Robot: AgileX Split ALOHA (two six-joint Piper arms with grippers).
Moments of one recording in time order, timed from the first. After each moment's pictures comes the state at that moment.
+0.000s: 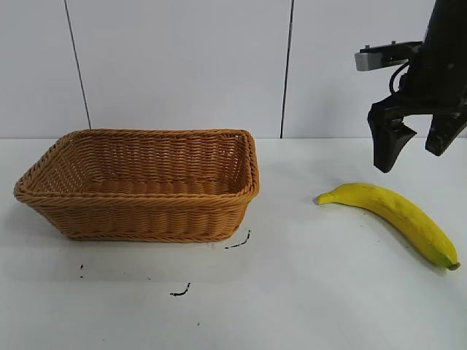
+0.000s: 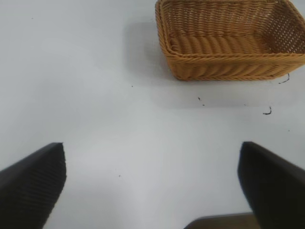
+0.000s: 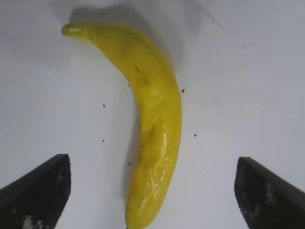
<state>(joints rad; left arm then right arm) -0.02 0.00 -0.49 -0.06 1.07 0.06 0.09 2.03 -1.52 0.00 0.99 -0.26</state>
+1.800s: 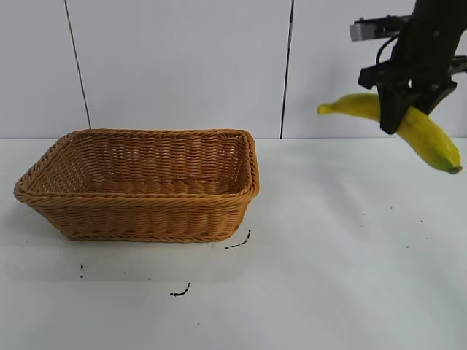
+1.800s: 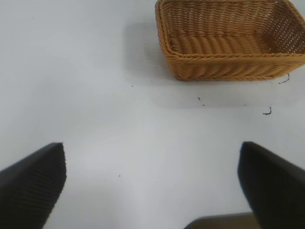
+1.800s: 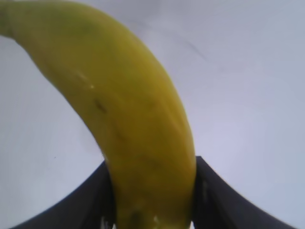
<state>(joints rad) -0.02 0.00 -0.49 -0.06 1.07 0.06 0.09 2.08 -1.87 0.01 1.20 -0.23</state>
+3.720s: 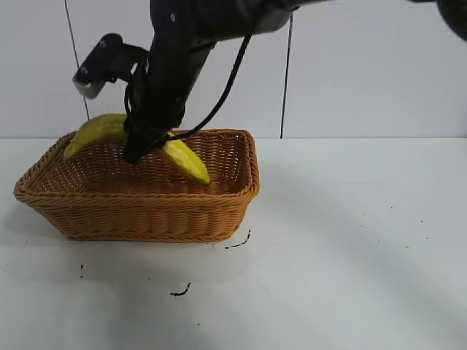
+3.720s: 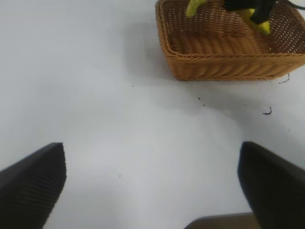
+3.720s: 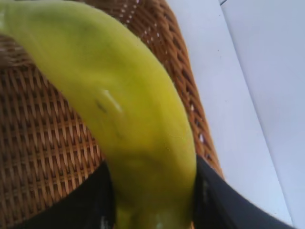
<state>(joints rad) -0.02 0.00 -0.49 -0.06 1.07 0.06 0.69 2.44 -2.08 -0.13 0.60 -0.56</state>
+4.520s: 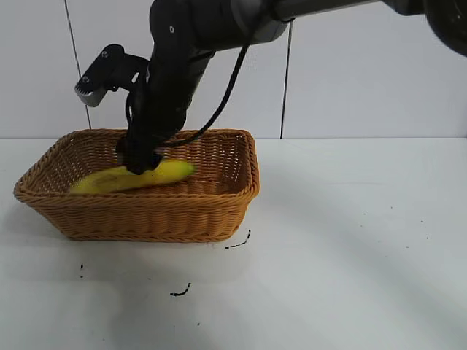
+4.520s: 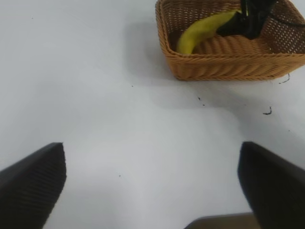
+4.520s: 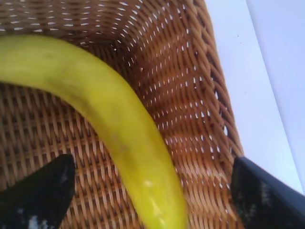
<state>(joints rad) -0.02 0.00 -0.49 -0.06 1.07 0.06 0.69 2.39 -2.08 -0.12 0.66 -0.47</state>
